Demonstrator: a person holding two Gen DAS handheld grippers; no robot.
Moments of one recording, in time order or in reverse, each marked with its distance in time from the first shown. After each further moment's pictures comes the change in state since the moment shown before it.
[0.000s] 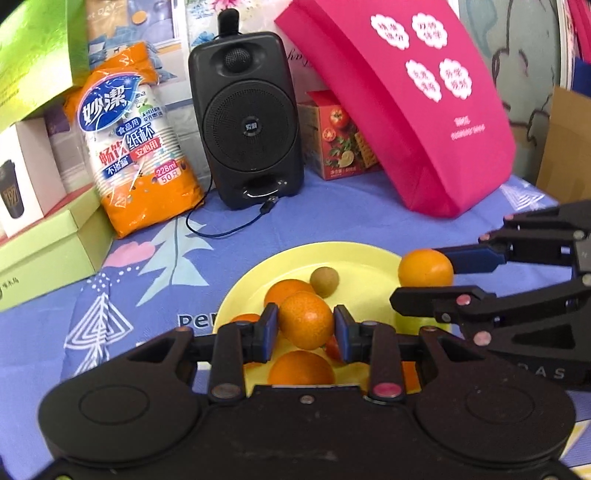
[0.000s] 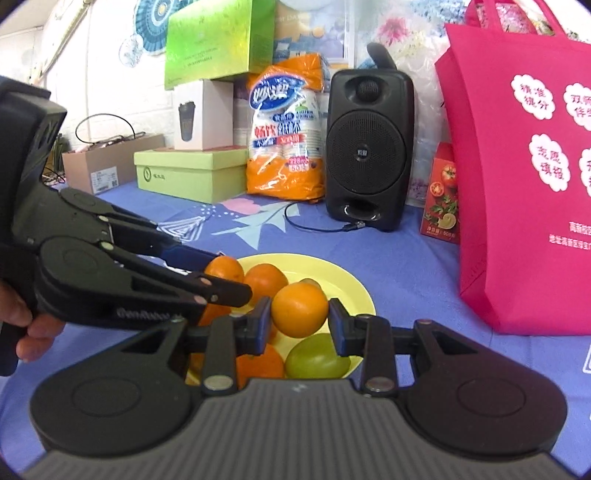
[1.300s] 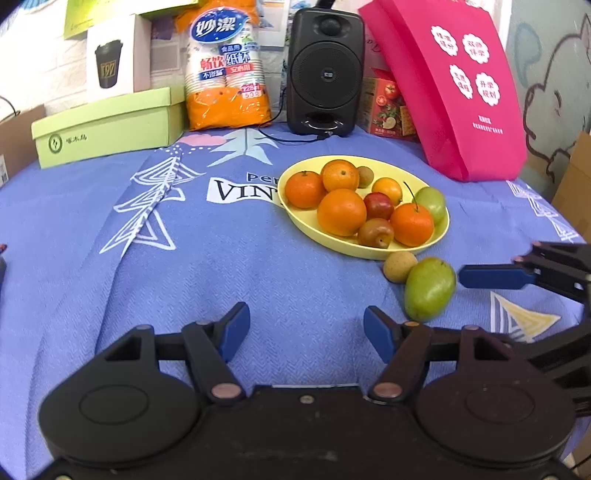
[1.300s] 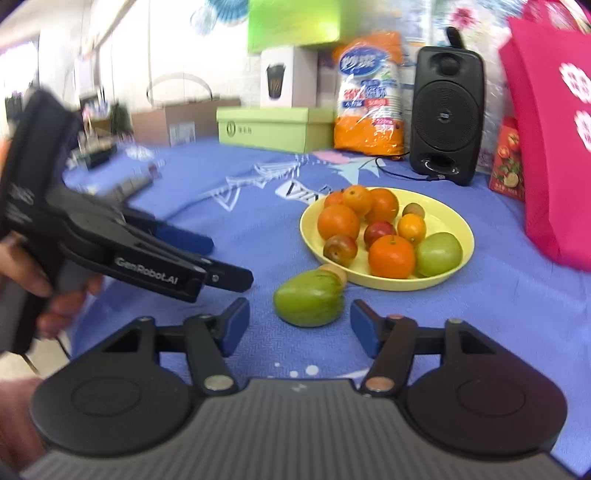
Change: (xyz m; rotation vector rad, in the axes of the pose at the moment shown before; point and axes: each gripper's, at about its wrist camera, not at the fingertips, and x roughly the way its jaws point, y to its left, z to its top) left arm -0.091 0.035 -0.121 -0.257 0.027 0.008; right arm -0.051 0.088 -0.069 -0.100 0.073 0.117
